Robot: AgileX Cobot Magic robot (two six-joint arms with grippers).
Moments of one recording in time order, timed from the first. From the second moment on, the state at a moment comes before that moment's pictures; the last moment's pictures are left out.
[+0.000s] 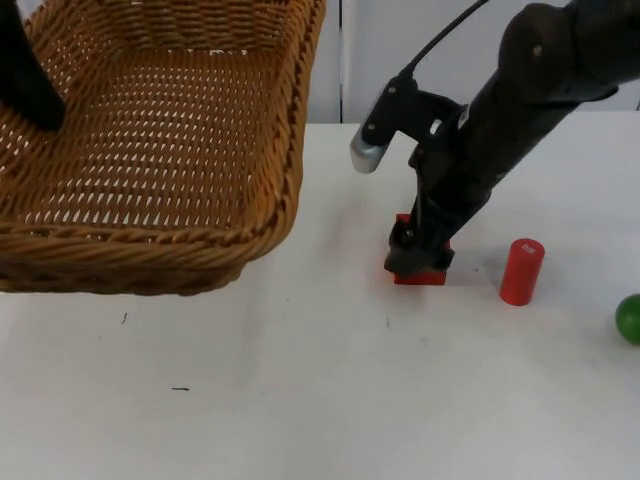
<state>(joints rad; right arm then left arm) 0.51 2.24 -1.55 0.16 0.47 -0.85 0.01 1.56 -1.21 -0.49 1.07 0.18</state>
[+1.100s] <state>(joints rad) 0.50 2.34 -1.63 0.16 0.55 -0.88 0.01 1.56 -1.21 -0.49 1.06 0.18</state>
